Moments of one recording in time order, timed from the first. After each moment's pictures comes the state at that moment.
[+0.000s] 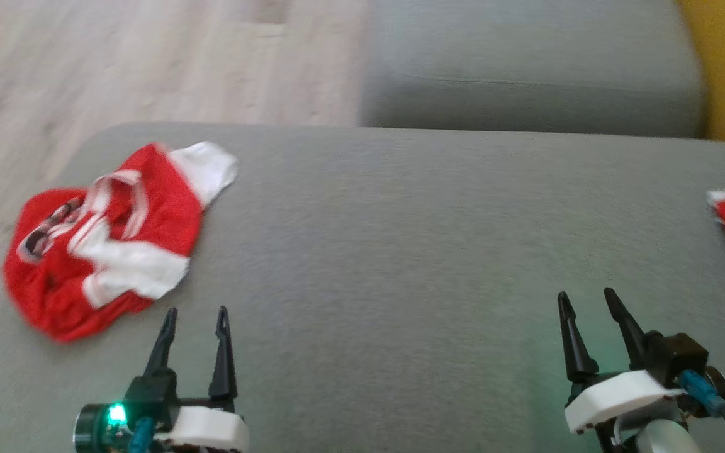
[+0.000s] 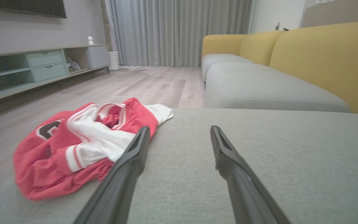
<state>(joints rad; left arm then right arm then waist) -0.02 0.05 -0.15 0.35 -0.11 0.06 -0.26 -0.03 -0.08 0.07 0.42 0.14 0.12 -0.25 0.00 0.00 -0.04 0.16</state>
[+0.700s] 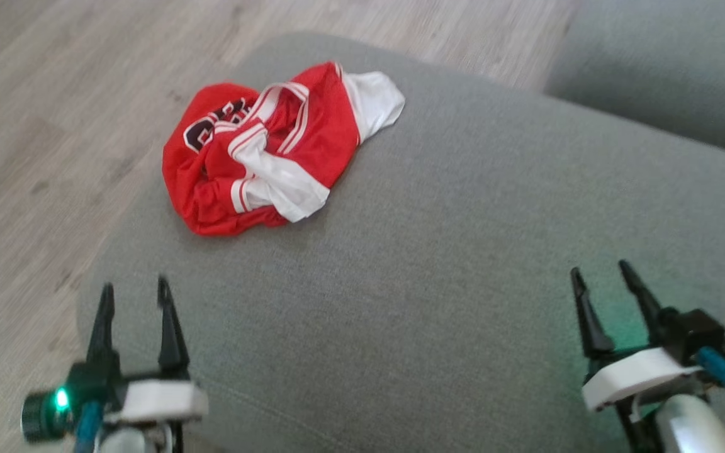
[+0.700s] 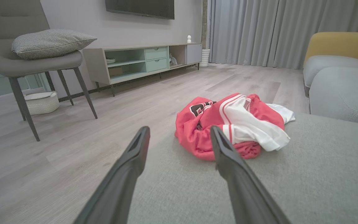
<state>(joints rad) -0.04 0.05 -0.01 0.27 -0.11 0.07 -0.26 -0.08 -0.15 0.09 0.40 0.13 0.12 -0.25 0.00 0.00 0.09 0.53</state>
